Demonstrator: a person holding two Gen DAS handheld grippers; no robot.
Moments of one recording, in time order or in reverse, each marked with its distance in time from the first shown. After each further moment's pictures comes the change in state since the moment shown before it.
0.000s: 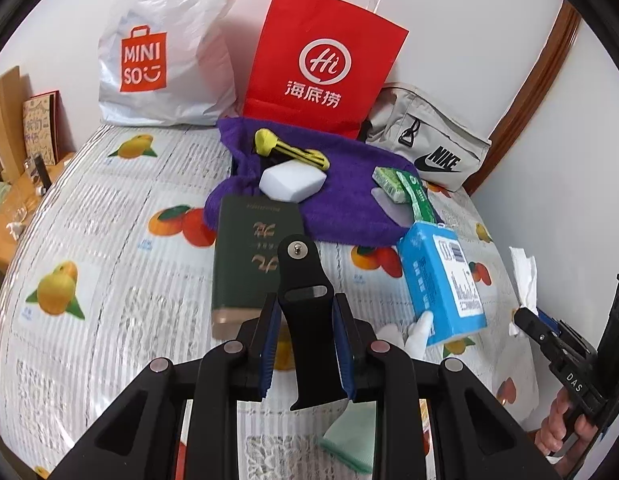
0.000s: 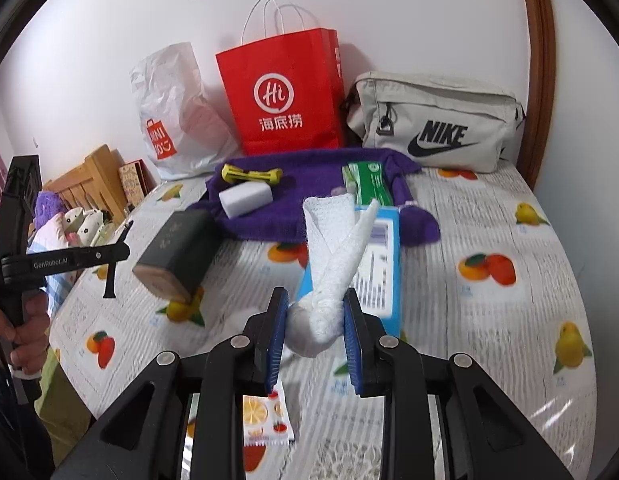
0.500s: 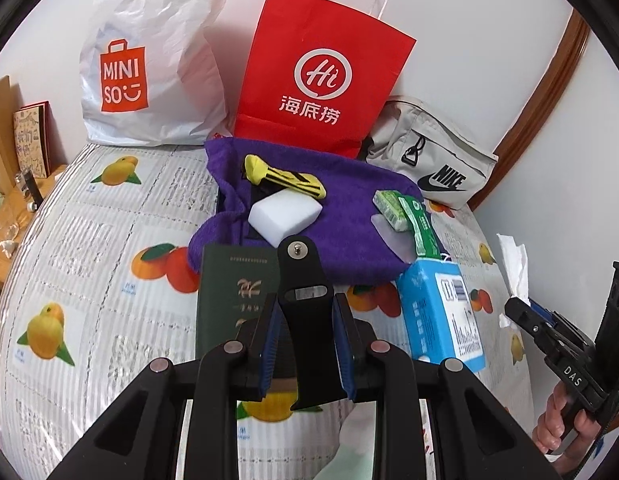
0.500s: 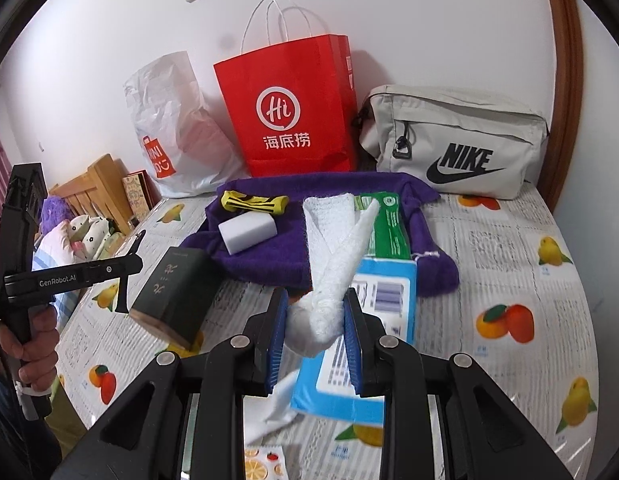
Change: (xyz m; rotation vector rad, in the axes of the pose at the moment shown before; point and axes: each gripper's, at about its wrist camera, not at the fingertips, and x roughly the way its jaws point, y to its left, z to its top) left arm 0.024 -0.006 0.042 -0.012 -0.006 -0.001; right arm 0.037 -0.005 0.054 -0.011 0.007 0.040
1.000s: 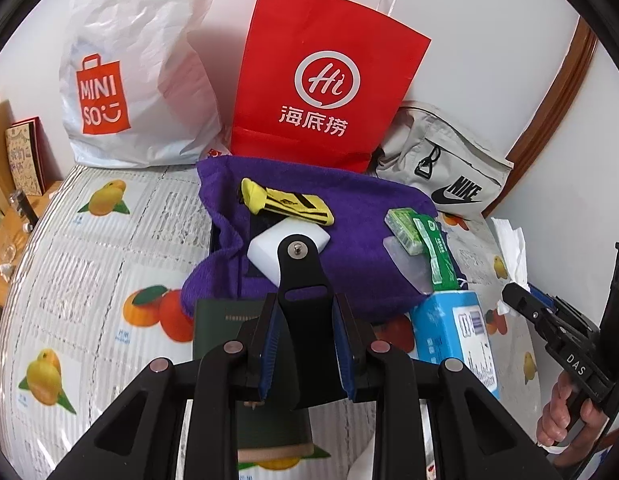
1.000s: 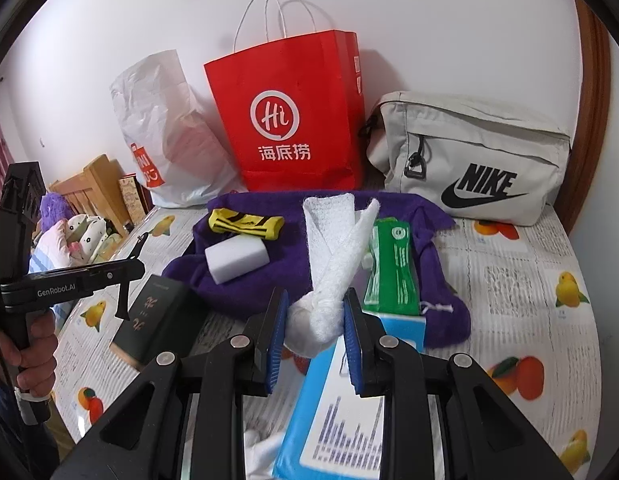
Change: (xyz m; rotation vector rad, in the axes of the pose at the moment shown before) left arm 0.034 -0.003 0.039 0.019 0.007 0.032; right arm 0.045 -0.009 0.043 -0.027 0.006 0.014
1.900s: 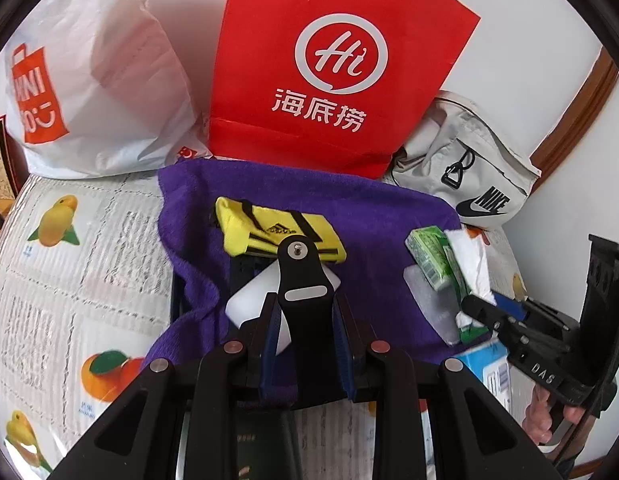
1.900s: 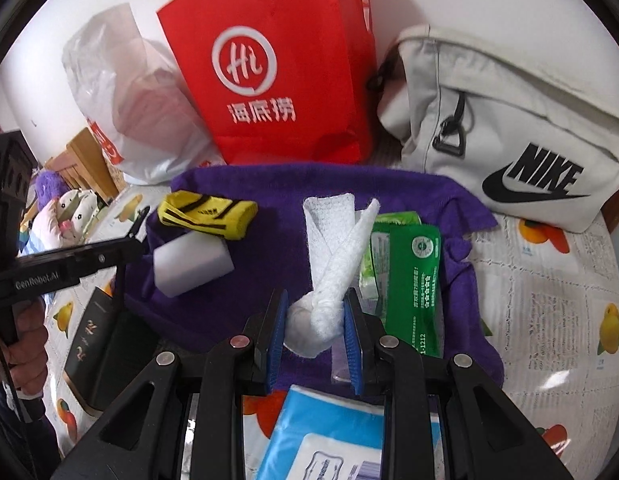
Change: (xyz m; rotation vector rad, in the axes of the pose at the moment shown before) left arm 0.086 0.000 0.051 -0.017 0.078 -0.014; right arm 0.114 -0.026 0.035 -0.016 0.183 0.036
